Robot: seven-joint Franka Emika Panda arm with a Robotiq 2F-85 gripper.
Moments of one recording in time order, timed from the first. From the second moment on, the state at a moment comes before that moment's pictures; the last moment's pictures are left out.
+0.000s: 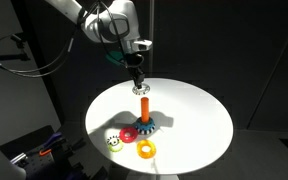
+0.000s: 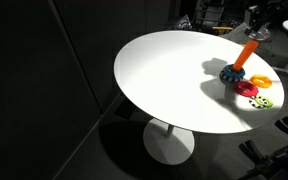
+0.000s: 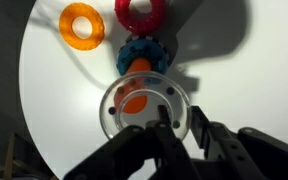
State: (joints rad) arm 0.00 0.08 -0.07 -2.20 -0.12 2.37 0.29
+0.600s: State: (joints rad) arm -0.01 0.16 -0.08 -2.11 -0.12 2.28 0.33
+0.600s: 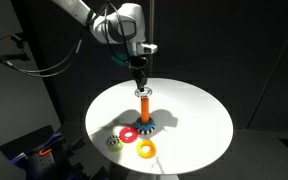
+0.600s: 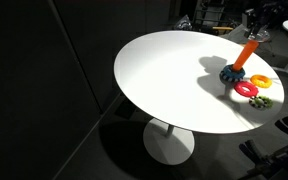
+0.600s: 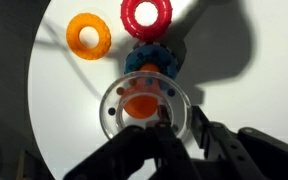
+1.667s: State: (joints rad) arm -0.01 0.26 -0.10 -2.05 -0.12 2.28 0.33
